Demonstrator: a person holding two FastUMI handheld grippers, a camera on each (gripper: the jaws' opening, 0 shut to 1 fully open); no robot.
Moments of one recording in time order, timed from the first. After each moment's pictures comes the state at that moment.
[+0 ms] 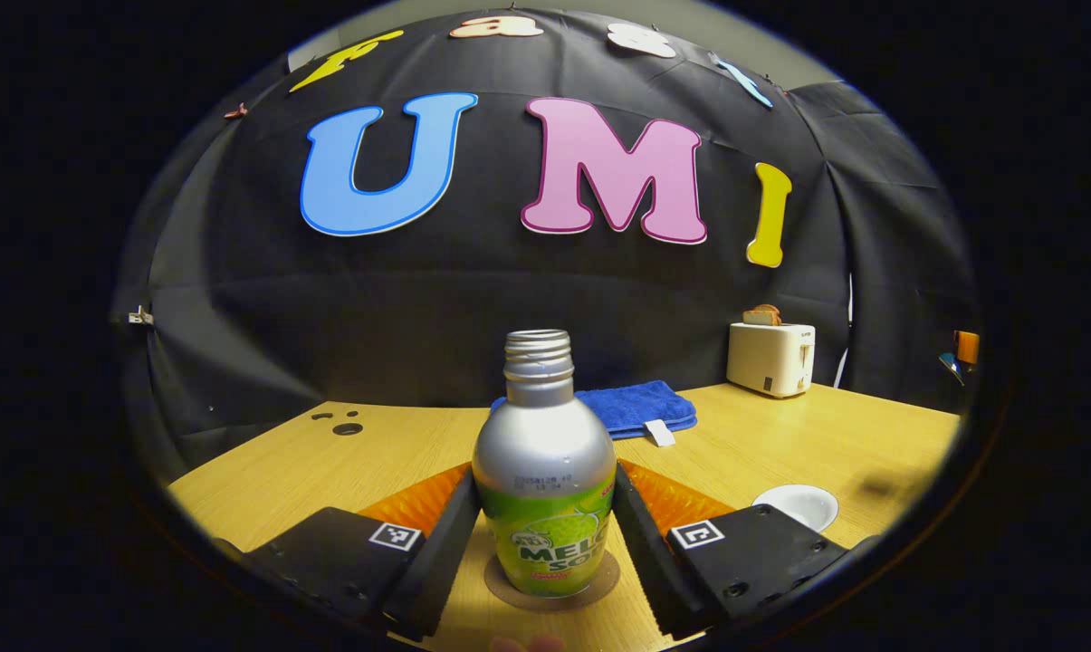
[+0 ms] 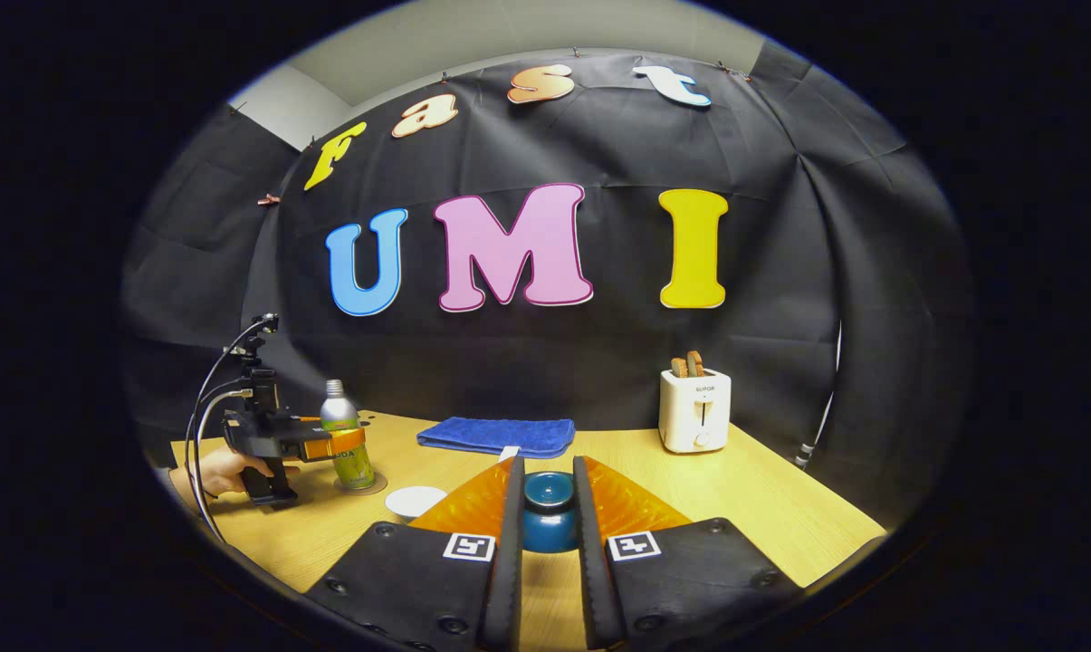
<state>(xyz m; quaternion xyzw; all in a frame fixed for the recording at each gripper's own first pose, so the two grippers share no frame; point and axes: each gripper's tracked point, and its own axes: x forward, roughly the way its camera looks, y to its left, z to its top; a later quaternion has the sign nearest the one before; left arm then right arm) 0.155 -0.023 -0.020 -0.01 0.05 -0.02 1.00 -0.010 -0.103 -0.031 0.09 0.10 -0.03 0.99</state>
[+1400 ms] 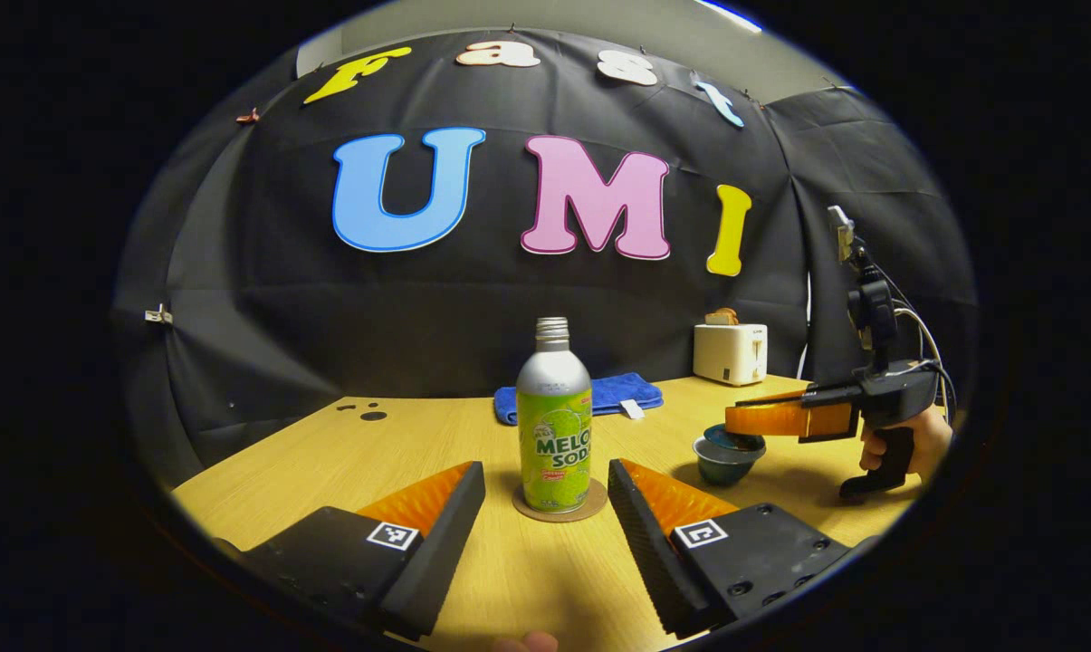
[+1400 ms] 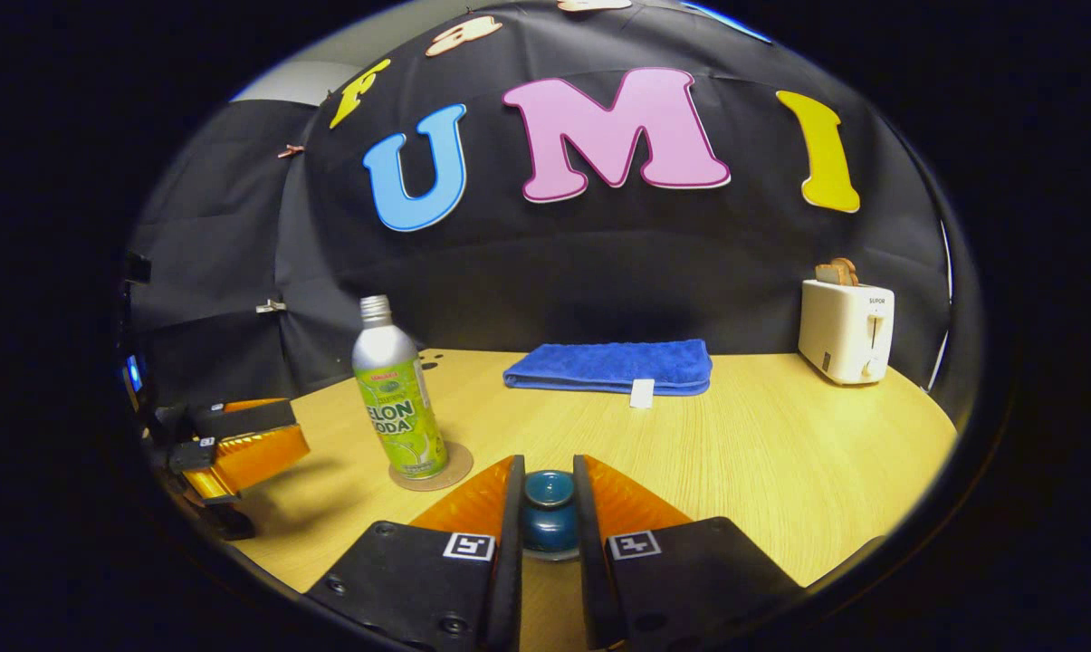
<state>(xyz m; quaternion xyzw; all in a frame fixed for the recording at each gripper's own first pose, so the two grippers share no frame) 0.031 0.003 -0.024 -0.01 0.04 -0.05 1.00 0.107 0.067 -0.147 0.13 0.23 0.08 0.96</state>
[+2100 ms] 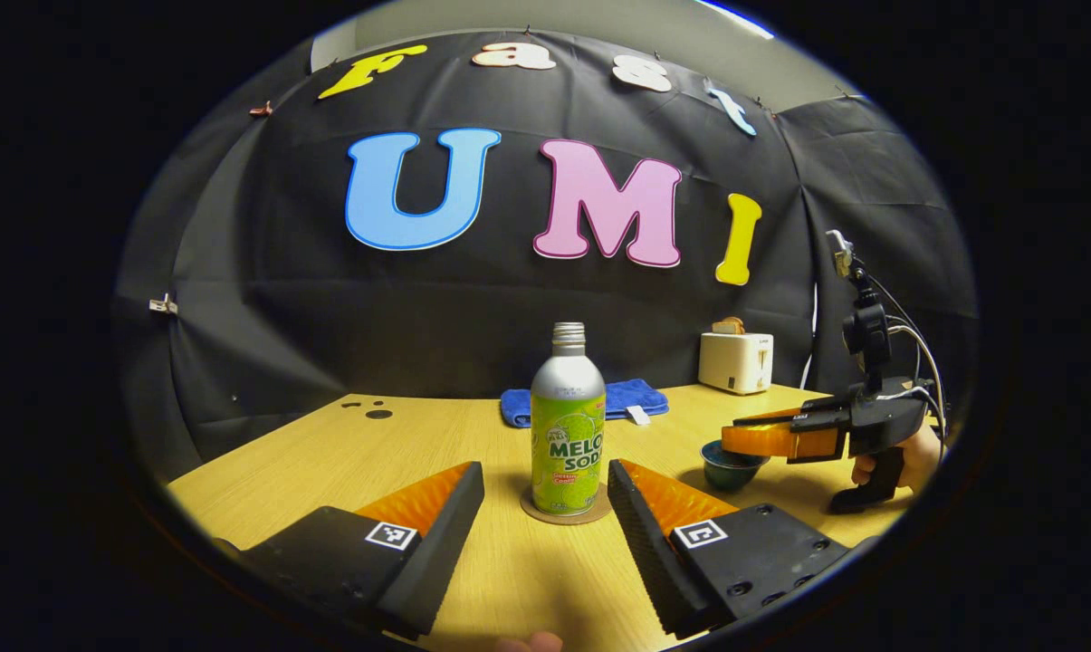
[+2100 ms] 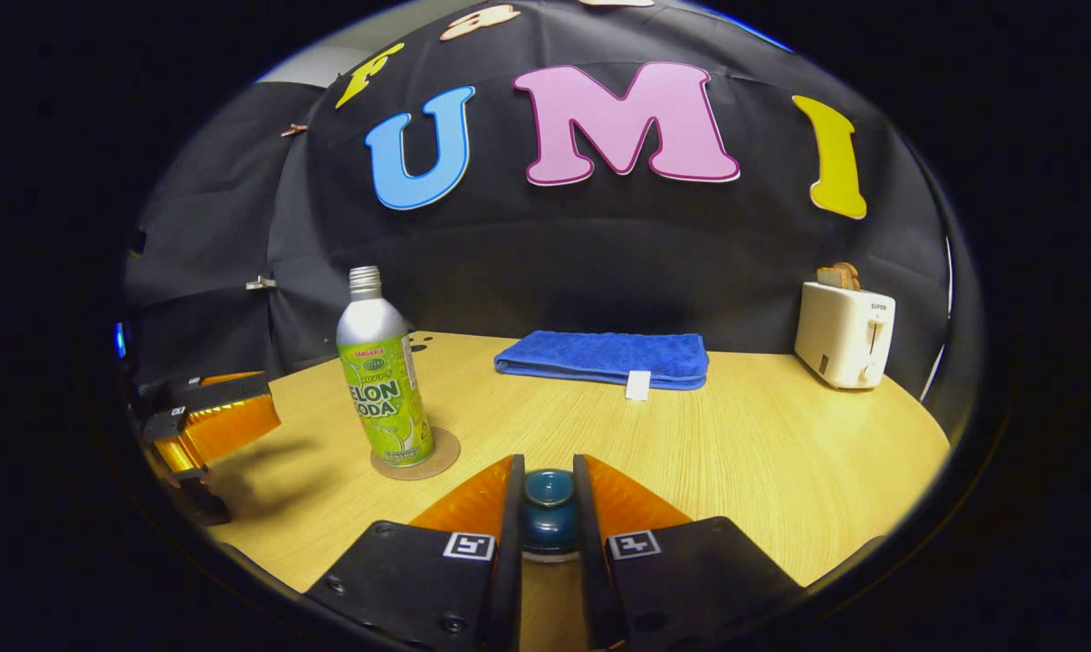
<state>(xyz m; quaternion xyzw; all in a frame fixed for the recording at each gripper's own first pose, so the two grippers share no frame) 0.031 0.004 -0.020 -0.02 0.04 -0.05 1.00 0.109 0.071 -0.156 0.09 0.24 0.08 0.96</state>
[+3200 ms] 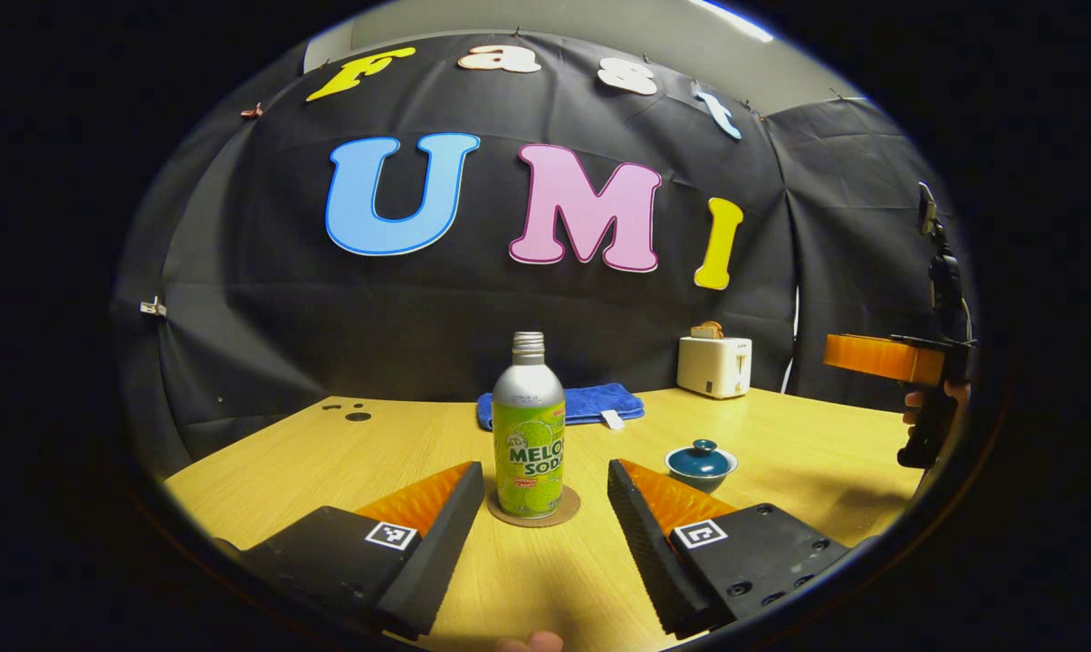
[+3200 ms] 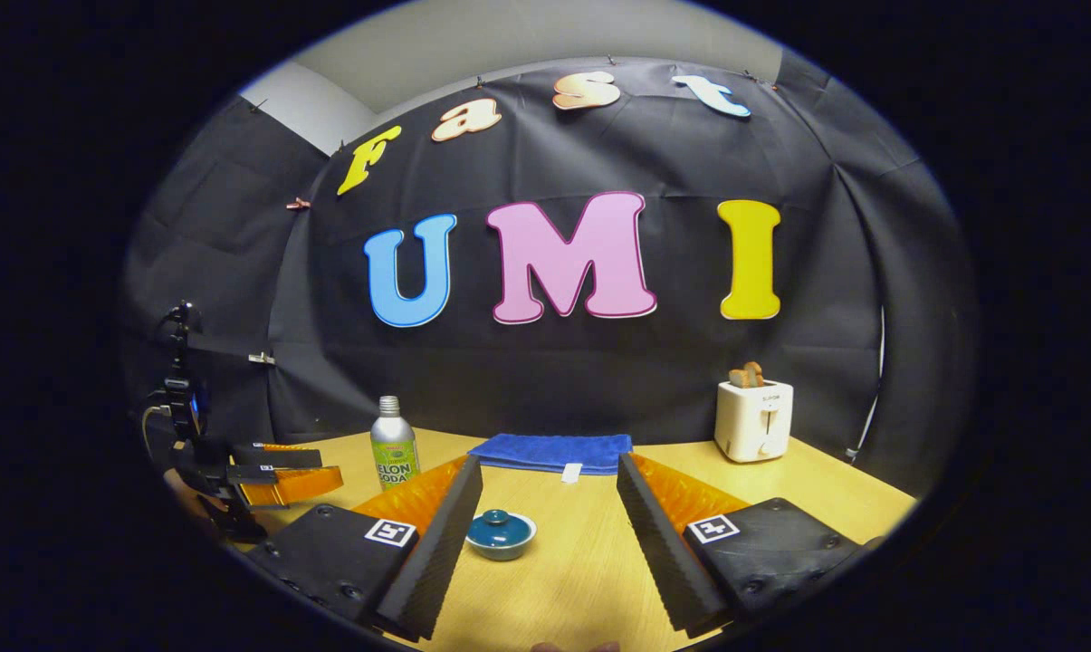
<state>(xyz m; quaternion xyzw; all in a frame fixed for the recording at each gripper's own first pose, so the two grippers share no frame) 0.024 -0.028 -0.010 -0.02 0.03 -0.07 1.00 0.012 -0.018 -0.019 0.09 0.06 0.01 0.99</state>
